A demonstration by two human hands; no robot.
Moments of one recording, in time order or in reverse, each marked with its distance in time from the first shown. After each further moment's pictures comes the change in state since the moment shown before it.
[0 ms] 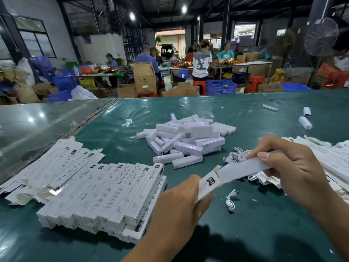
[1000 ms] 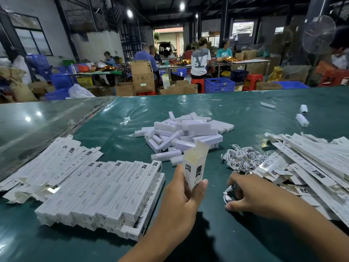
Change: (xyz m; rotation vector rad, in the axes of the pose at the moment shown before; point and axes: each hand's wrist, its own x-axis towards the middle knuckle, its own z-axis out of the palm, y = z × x) left_hand -0.003 0.003 0.013 -0.745 -0.015 -0.308; right_hand -0.010 0.054 0.026 -0.808 -0.675 0.439
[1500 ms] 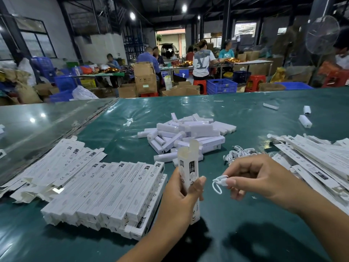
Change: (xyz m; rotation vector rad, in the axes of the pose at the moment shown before) left_hand 0.005 -0.003 0.001 -0.197 0.078 -0.133; right_hand -0.023 -0.020 -0.034 0.974 0.072 -0.394
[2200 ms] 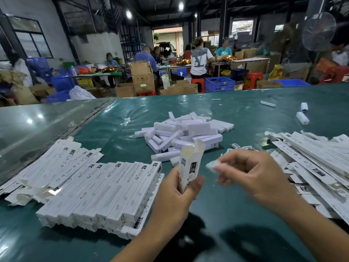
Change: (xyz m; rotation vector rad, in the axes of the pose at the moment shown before) left_hand 0.006 0.005 -0.005 0.083 -0.014 0.019; right_hand 0.001 0.002 0.025 -0.046 0.319 -0.228
